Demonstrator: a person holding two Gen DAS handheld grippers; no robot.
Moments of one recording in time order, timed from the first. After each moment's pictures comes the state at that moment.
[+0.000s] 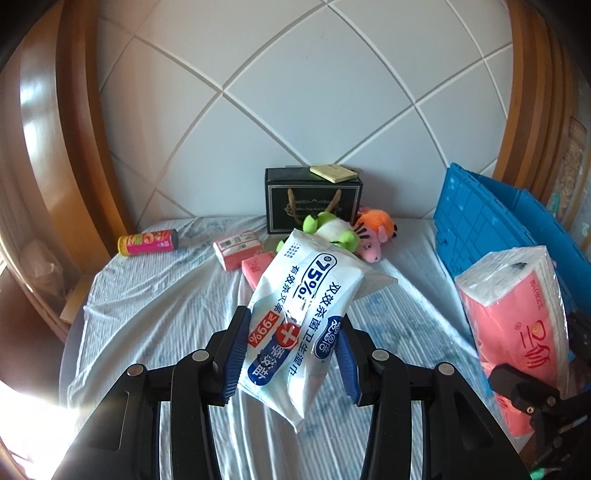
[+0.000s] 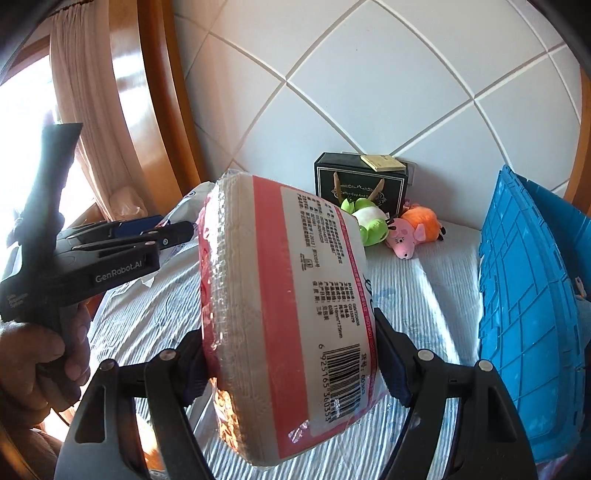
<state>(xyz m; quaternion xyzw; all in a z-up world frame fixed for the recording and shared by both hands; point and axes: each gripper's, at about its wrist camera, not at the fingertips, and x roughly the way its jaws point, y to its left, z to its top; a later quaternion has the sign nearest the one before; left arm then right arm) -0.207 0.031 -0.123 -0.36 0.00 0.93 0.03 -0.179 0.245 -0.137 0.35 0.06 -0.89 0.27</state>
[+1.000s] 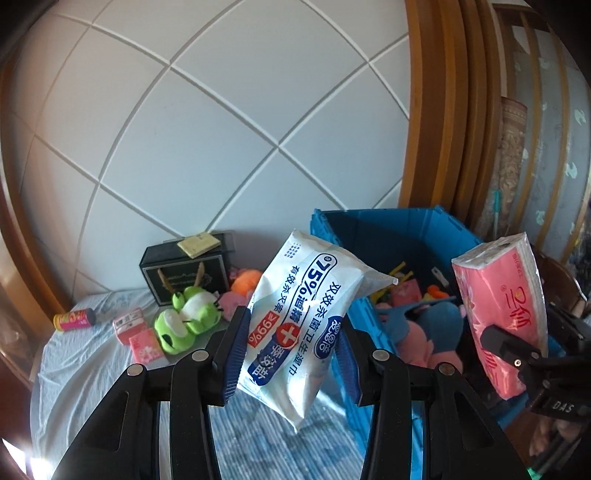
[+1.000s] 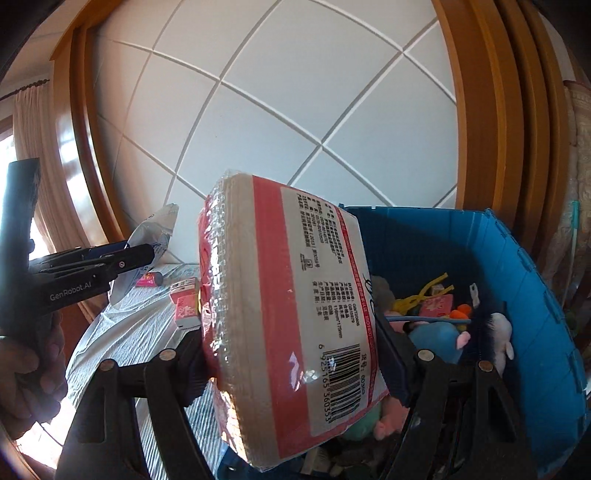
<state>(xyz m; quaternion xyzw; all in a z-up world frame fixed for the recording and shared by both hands) -0.238 0.340 -0.019 -0.30 0.04 0.95 0.12 -0.232 0.566 -0.063 0.28 -0.03 -0.95 0.16</state>
